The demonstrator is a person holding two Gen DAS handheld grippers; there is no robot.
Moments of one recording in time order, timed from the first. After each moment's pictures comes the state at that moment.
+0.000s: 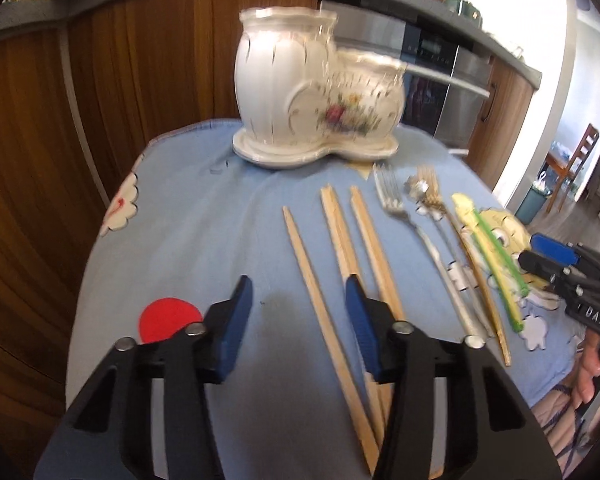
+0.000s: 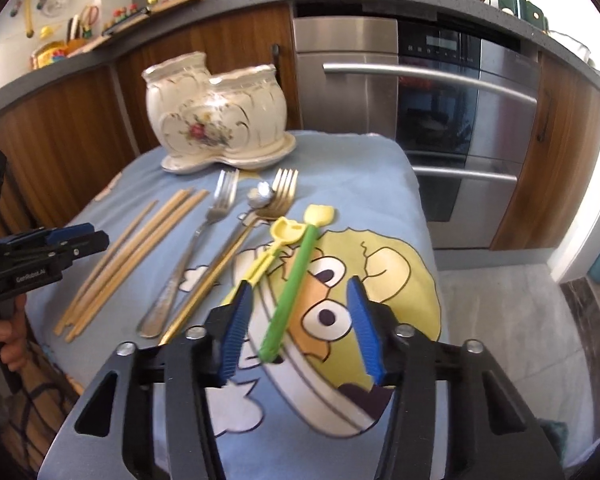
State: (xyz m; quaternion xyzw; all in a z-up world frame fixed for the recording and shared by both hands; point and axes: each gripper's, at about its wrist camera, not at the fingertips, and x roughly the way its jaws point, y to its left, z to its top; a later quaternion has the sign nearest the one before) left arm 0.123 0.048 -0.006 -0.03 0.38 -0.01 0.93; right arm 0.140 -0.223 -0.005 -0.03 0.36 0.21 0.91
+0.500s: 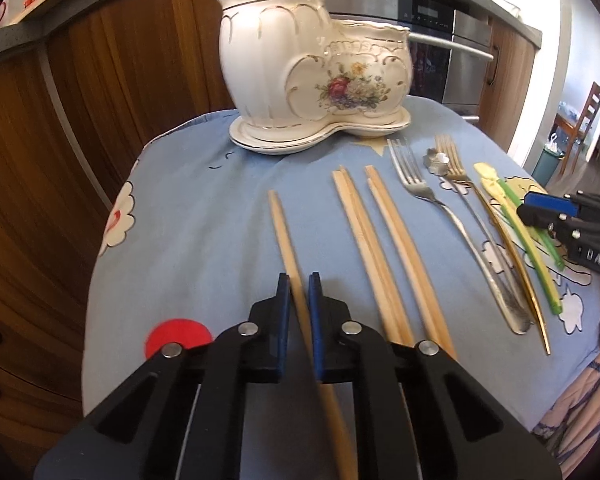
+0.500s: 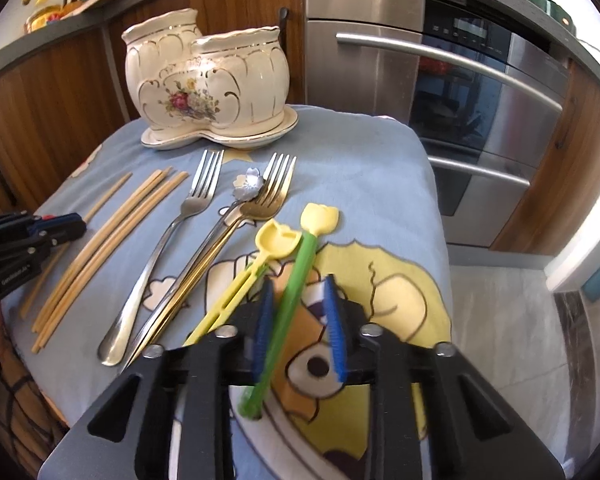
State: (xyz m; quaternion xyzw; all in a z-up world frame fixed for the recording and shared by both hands) left arm 0.142 0.048 -0.013 0.04 0.40 0.00 0.91; right arm 0.184 -0.204 -0.011 -0.08 0.40 0.22 0.89
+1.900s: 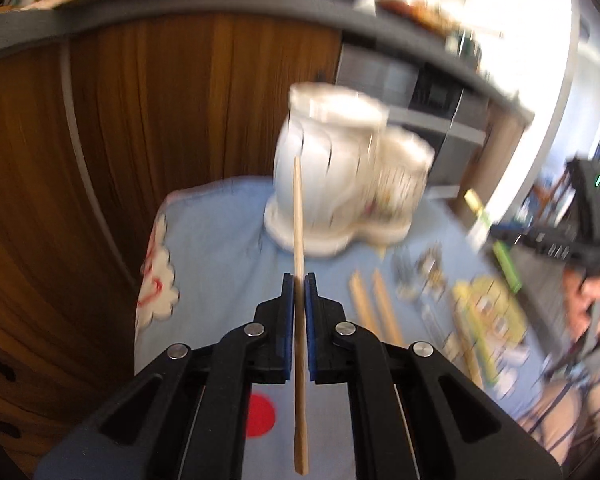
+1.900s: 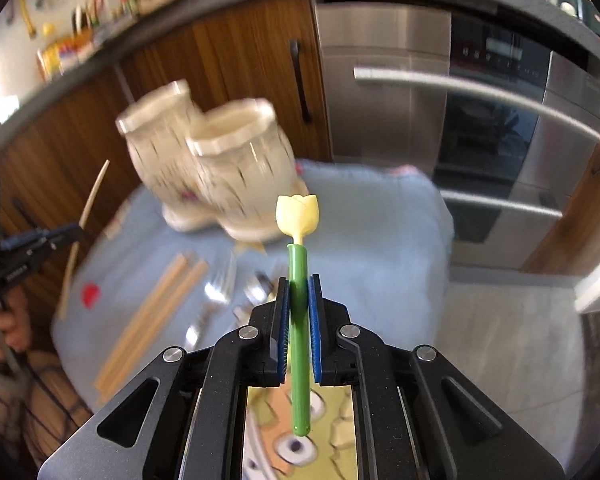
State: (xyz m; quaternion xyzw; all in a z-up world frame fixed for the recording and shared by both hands) left arm 0.148 0.111 0.068 -0.07 0.33 -0.04 0.94; right arm 0.247 -0.213 0.066 -0.02 0.40 0.30 0.86
